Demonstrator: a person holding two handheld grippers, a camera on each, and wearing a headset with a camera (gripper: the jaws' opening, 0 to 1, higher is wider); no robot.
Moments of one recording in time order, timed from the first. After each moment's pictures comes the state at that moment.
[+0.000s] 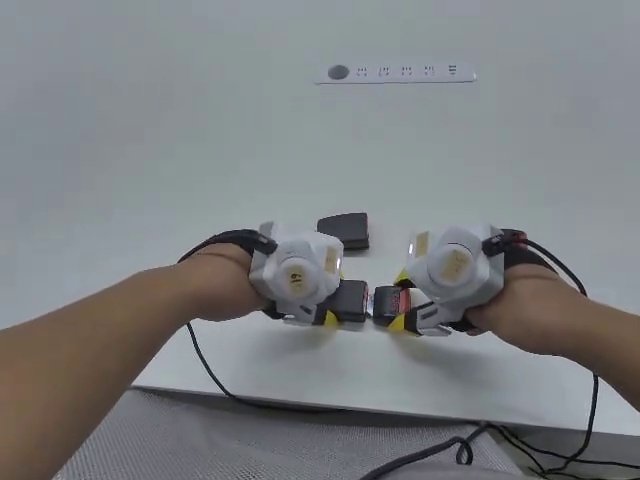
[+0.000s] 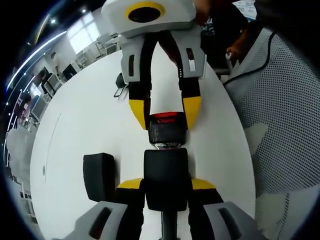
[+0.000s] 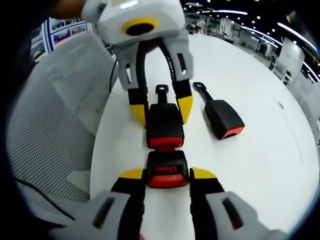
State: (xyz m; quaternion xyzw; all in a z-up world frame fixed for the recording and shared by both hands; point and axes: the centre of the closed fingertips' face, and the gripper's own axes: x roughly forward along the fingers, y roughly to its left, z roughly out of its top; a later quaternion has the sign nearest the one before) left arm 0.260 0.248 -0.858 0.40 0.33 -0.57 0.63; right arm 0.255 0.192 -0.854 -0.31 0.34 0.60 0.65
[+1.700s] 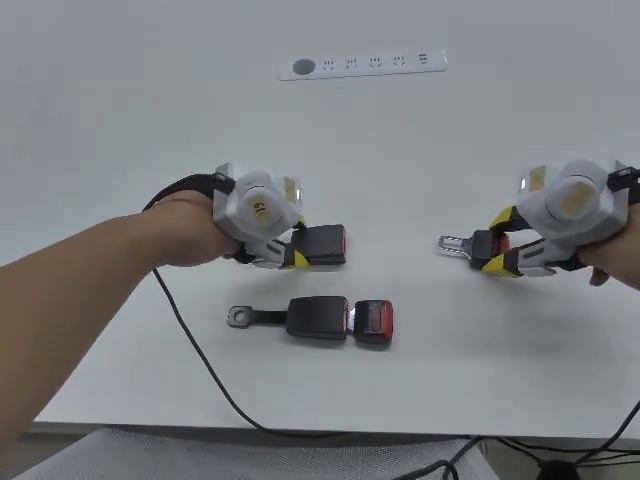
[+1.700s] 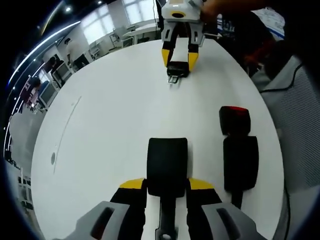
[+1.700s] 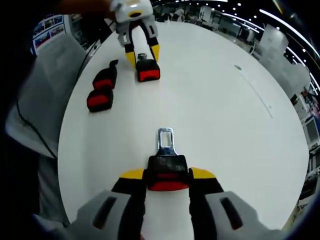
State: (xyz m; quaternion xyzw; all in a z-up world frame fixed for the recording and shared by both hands) left arm 0.358 0.265 -0.849 0.38 0.35 -0.54 0.66; right arm 0.344 0.049 -0.849 -0.34 0.37 0.52 0.69
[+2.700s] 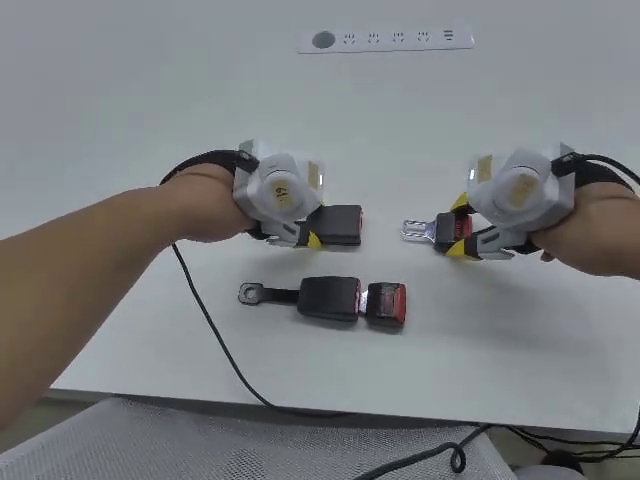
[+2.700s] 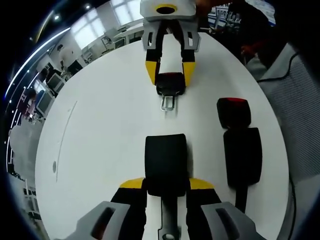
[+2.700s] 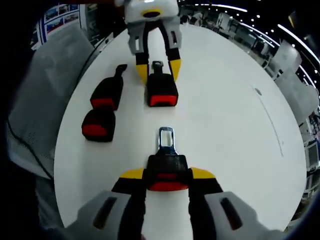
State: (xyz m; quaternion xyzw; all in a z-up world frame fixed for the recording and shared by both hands) left arm 0.357 0.265 -0.851 0.42 0.34 -0.54 0.65; right arm 0.348 0.133 -0.850 -0.37 0.34 0.56 0.66
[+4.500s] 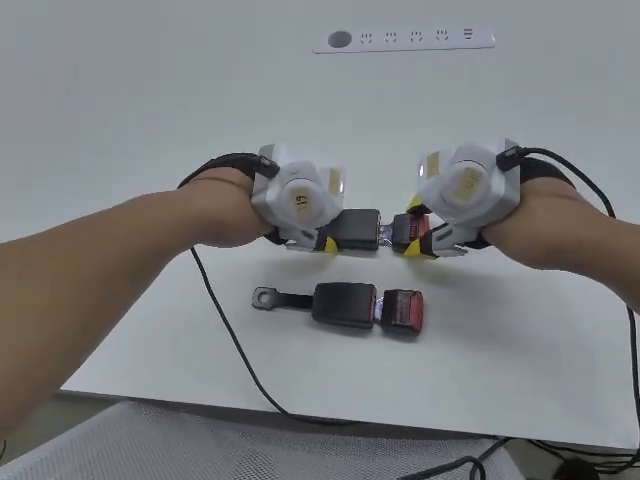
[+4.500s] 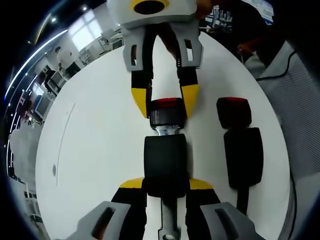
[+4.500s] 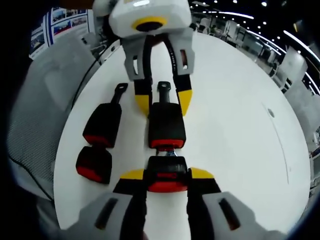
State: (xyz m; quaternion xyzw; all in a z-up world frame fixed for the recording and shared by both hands) left arm 0.357 0.261 -0.854 0.42 0.33 -0.55 0.64; right arm 0.353 0.200 -0.850 -0.35 0.31 0.60 0.65
